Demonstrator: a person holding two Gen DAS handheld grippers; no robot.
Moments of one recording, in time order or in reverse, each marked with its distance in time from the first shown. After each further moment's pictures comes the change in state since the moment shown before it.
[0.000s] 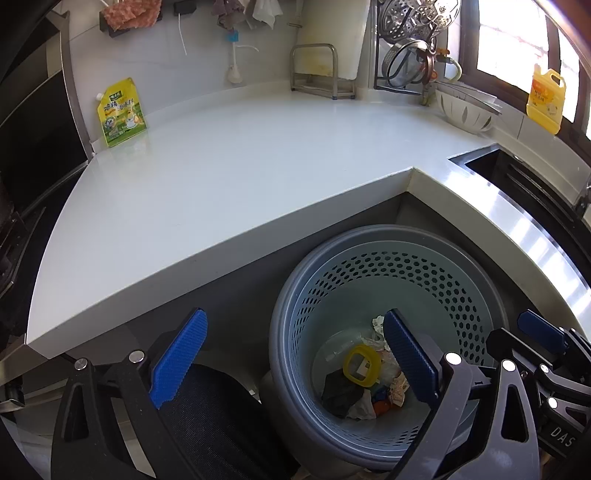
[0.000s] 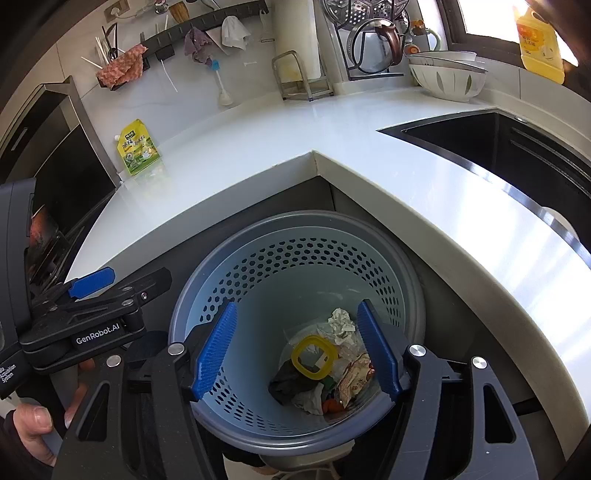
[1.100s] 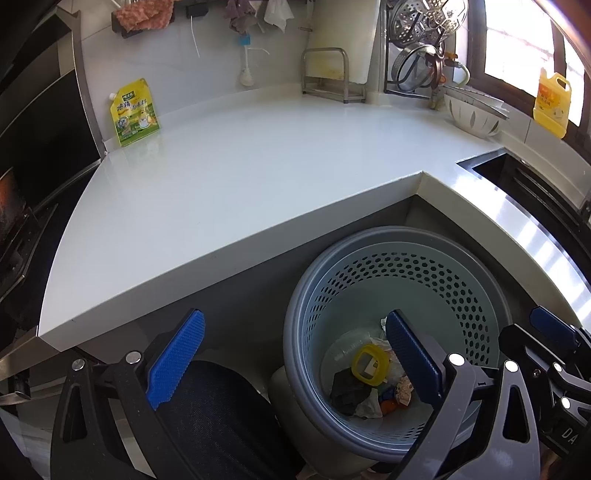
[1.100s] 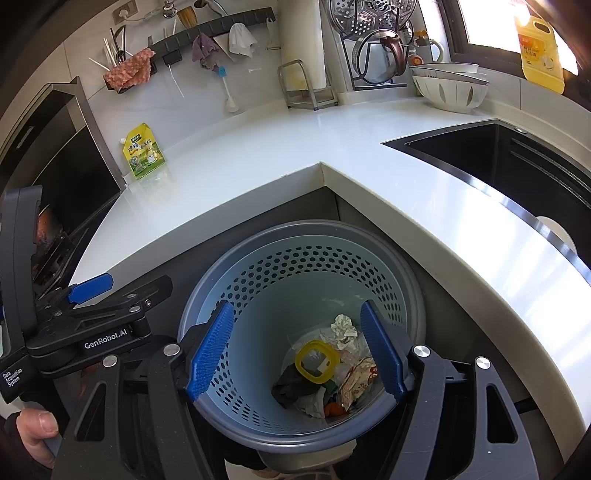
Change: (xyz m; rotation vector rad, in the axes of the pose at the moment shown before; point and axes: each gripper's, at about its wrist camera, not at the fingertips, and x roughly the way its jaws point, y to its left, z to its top) left arm -0.010 0.007 -0.002 -0.015 -0.007 0.034; right arm -0.011 0.008 0.002 -0.014 -0.028 0.001
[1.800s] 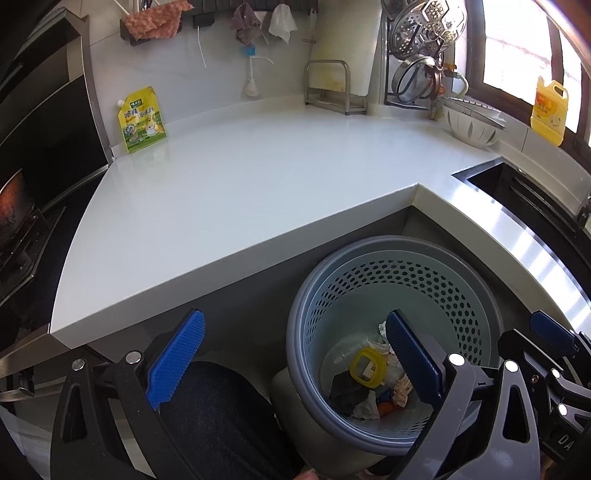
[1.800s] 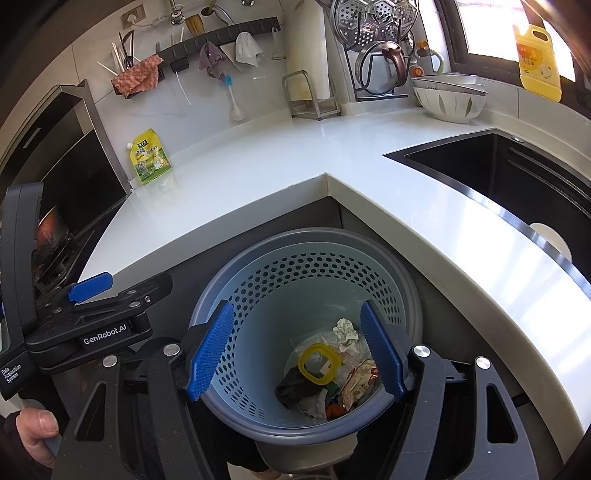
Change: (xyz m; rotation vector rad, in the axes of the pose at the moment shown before) left arm -0.022 0.001 0.000 -0.010 -0.038 0.006; right arm -0.020 0.007 -0.003 -0.013 -0.038 0.003
